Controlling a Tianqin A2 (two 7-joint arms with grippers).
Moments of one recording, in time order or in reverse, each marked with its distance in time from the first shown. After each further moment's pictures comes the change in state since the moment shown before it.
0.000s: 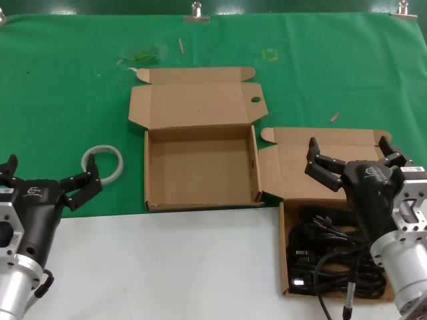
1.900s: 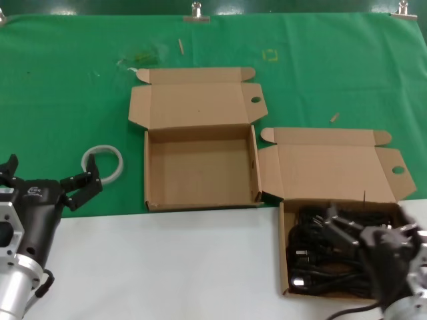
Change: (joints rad) left arm 0.000 0.000 0.000 0.000 0.000 0.000 0.000; right arm -0.248 -0.010 0.046 0.121 0.496 0.064 -0.433
